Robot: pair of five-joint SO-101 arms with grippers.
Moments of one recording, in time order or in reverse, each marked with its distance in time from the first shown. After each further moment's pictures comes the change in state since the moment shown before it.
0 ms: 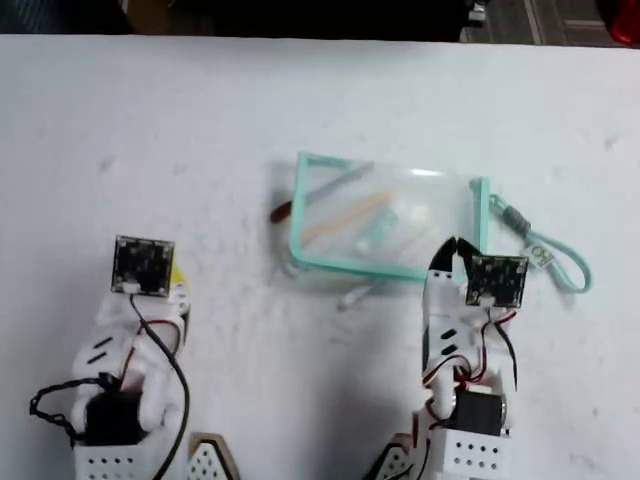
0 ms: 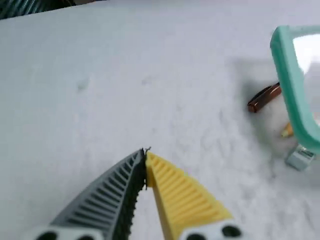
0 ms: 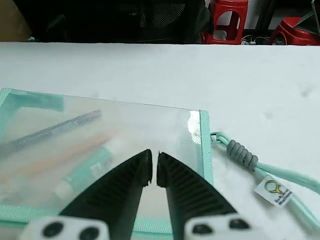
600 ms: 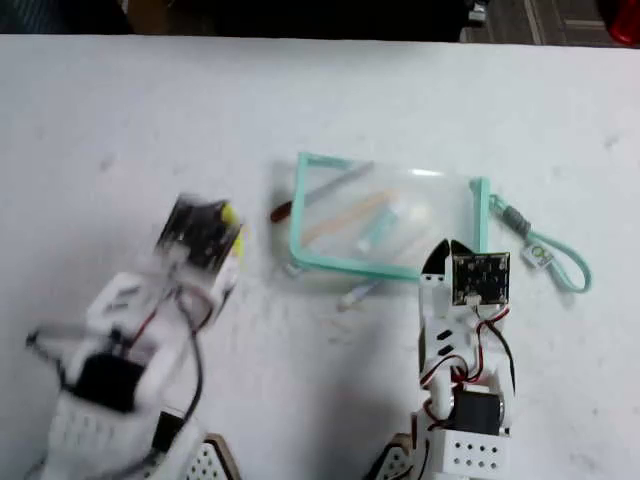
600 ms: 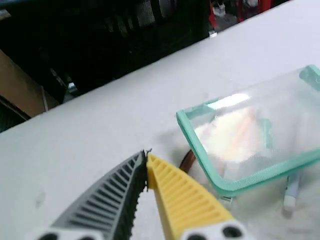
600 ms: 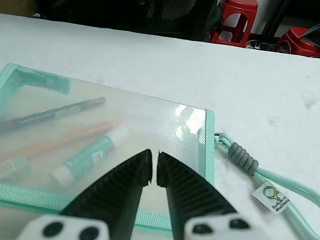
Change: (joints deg) left arm 21.0 29.8 -29.2 -5.7 -4.5; right arm -1.8 0.0 0.0 1.1 3.4
